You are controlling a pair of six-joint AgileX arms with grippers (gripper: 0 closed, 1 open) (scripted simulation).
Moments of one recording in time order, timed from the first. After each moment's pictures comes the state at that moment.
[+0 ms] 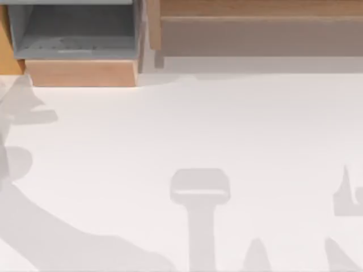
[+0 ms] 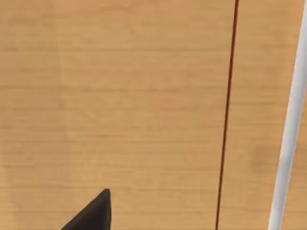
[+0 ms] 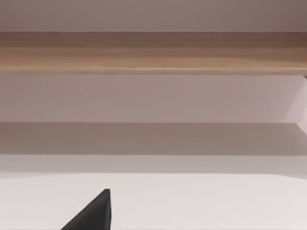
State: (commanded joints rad) left arm 0.41 2.28 1.11 1.17 0.46 1.58; right arm 0.00 0.00 0.00 0.00 0.00 0.00
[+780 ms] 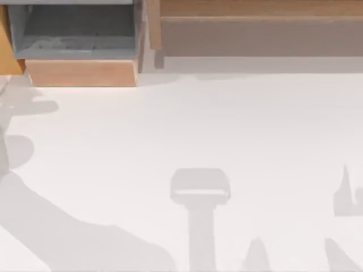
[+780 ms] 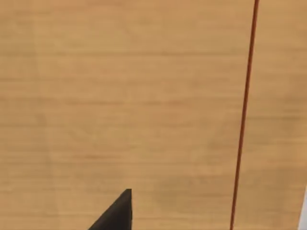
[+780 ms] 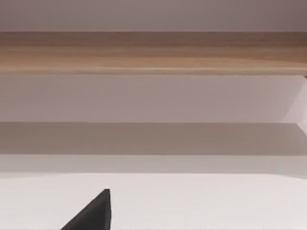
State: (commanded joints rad) left arm 0.39 2.33 1.21 1.11 0.44 1.58; right arm 0.00 0.00 0.00 0.00 0.00 0.00
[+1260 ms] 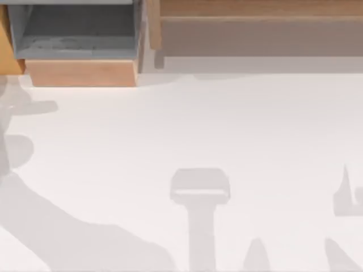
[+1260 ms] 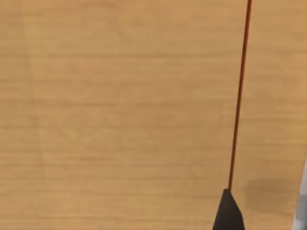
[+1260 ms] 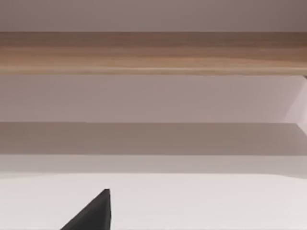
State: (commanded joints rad) left arm 0.39 2.33 1.21 1.11 0.44 1.58; right arm 0.00 0.00 0.00 0.00 0.00 0.00
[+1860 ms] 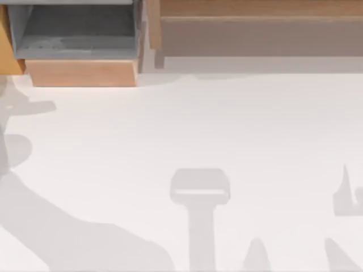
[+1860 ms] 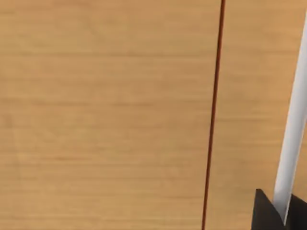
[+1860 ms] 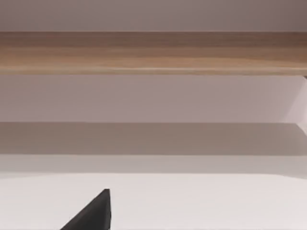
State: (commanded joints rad) left arm 0.40 2.34 1.21 1.11 0.44 1.58; right arm 0.00 0.00 0.00 0.00 0.00 0.00
